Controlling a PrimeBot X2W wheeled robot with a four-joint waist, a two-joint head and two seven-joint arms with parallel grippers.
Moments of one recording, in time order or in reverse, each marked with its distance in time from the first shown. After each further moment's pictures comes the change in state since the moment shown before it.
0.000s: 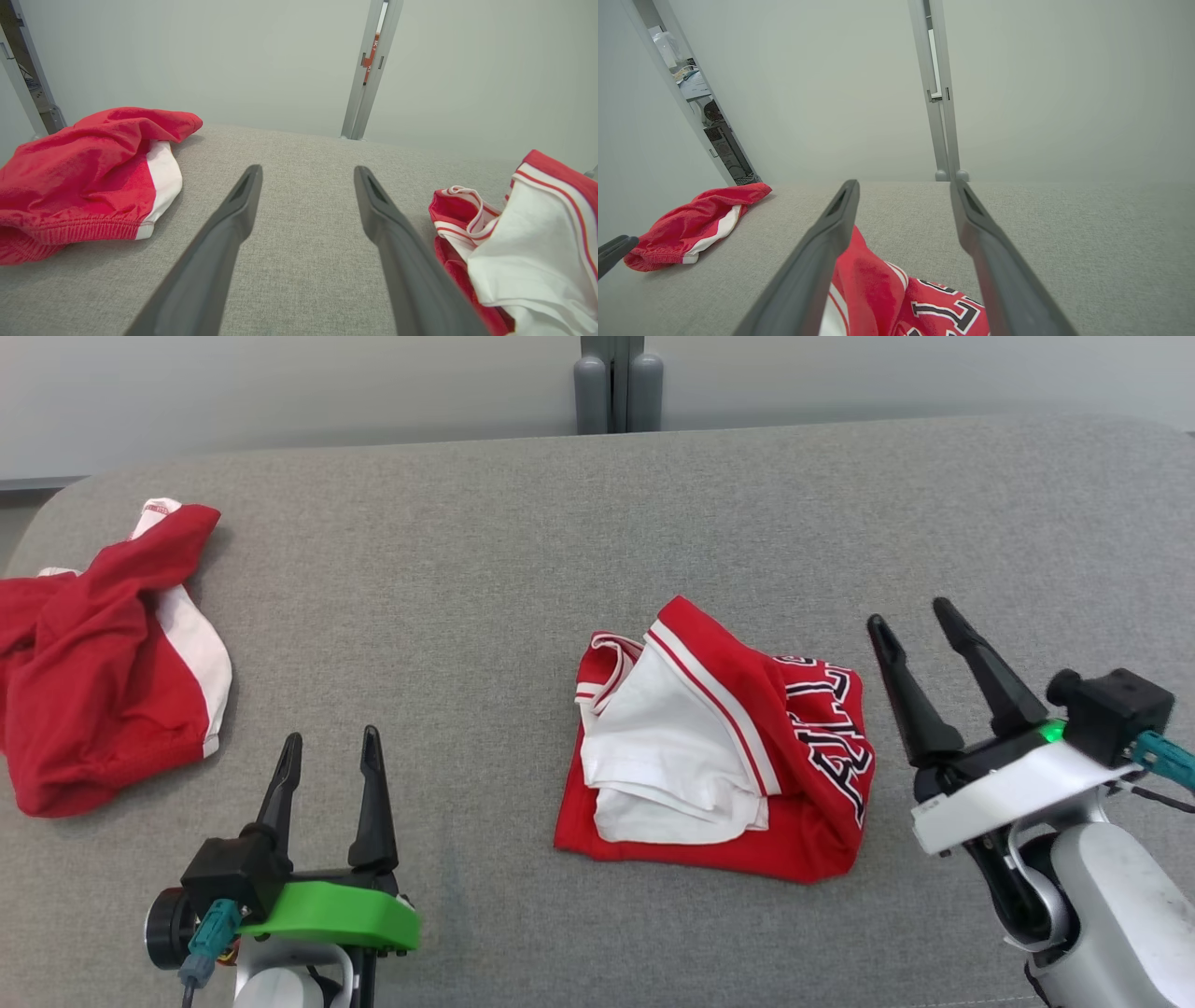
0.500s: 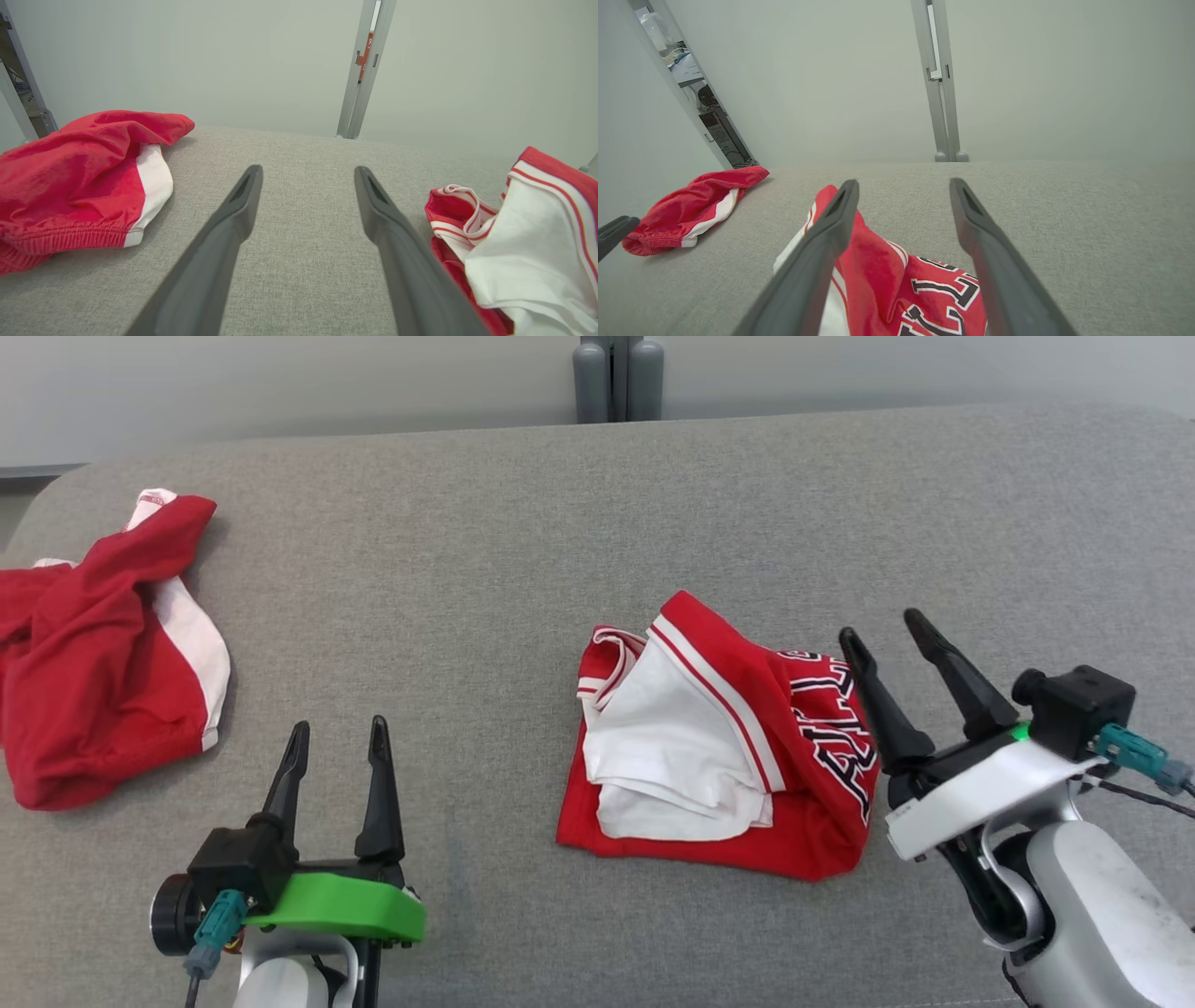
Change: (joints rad) left arm -0.014 0.000 -0.009 -0.002 0.012 -0.005 0.000; right arm 0.008 0.008 0.007 -0.003 -0.007 0.000 0.048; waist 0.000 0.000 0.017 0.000
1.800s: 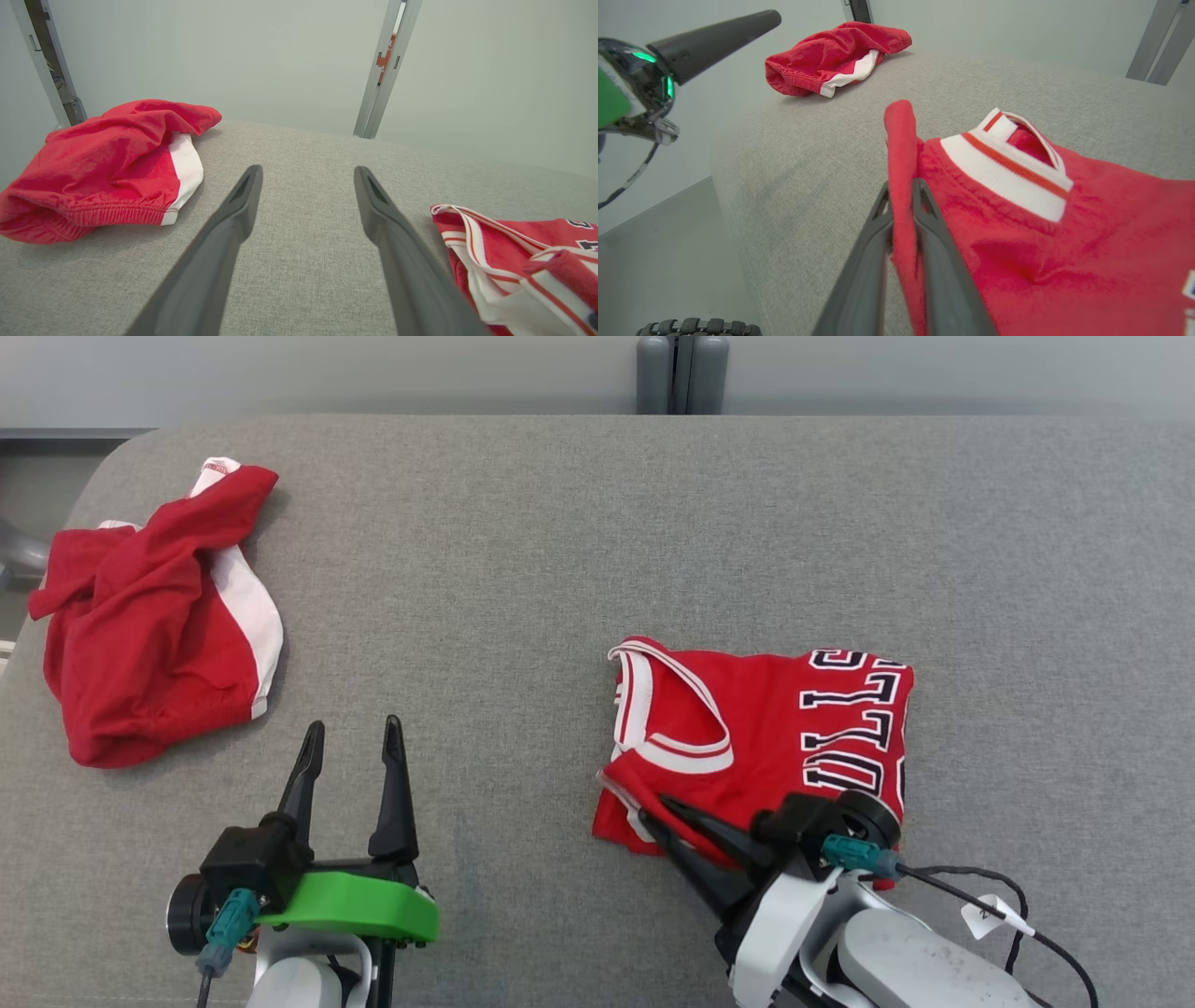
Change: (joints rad) left arm -0.005 0.000 -0.035 -0.002 -0.033 0.018 0.000; right arm -0.166 0.016 0.589 0.280 -0.001 0.000 -0.100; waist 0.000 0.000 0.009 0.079
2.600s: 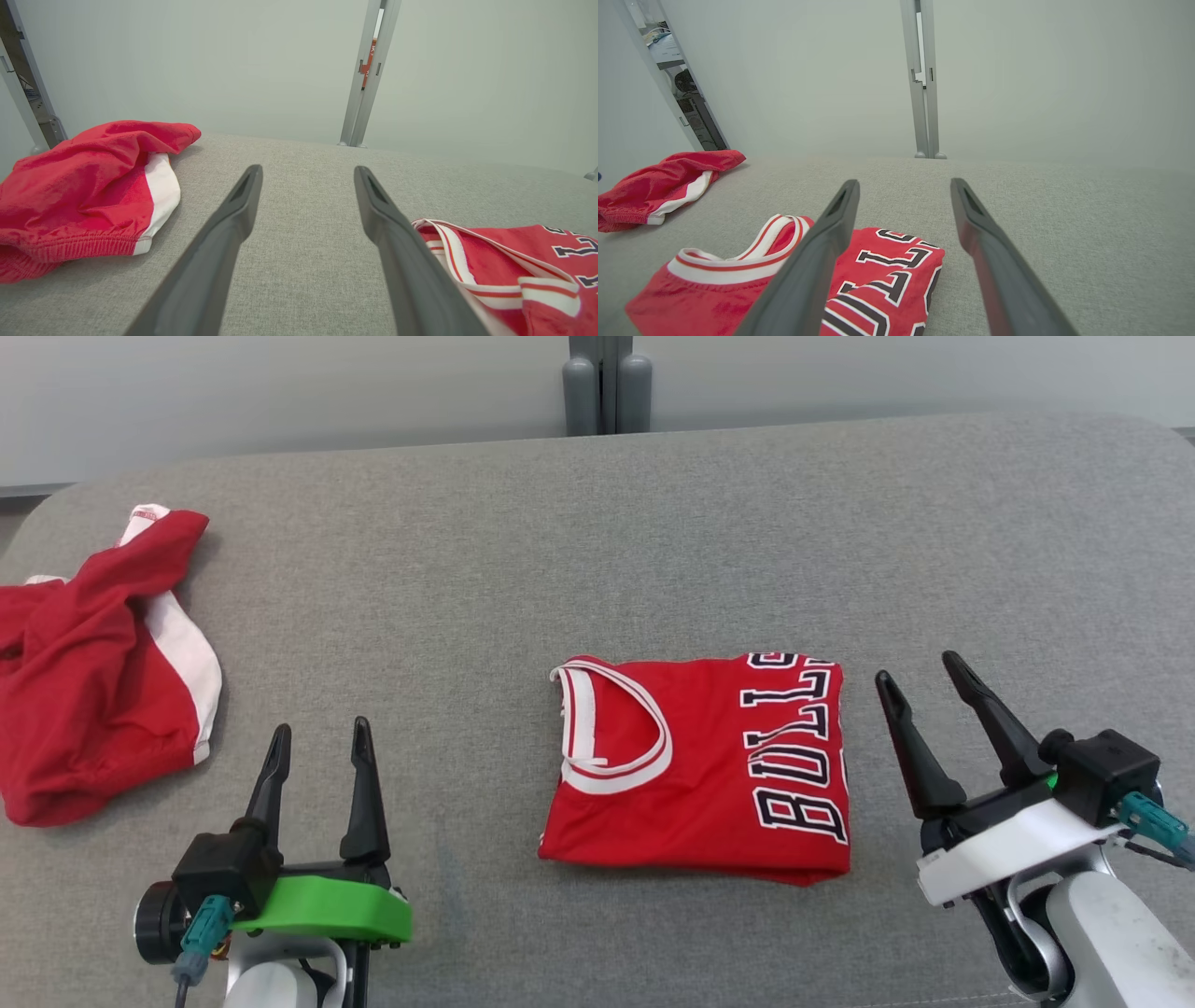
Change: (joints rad) left arm 0.012 0.000 0.055 -0.010 0.039 -0.009 0.000; right arm 0.233 -0.035 -0.595 -0.225 -0.089 0.000 -0.030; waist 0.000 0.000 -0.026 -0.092
